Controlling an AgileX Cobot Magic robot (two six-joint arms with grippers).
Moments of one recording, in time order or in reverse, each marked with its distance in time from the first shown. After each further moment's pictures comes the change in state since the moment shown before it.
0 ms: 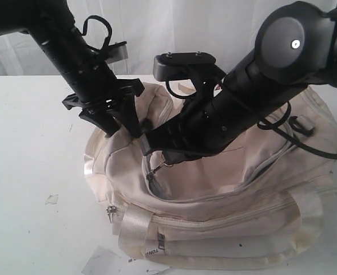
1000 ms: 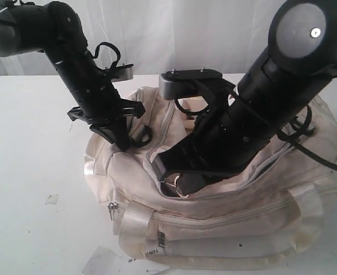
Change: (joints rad) left arm -0.008 0.075 0.000 0.076 -0.034 0.049; right arm 0.000 -0.054 0.000 0.003 0.260 0.007
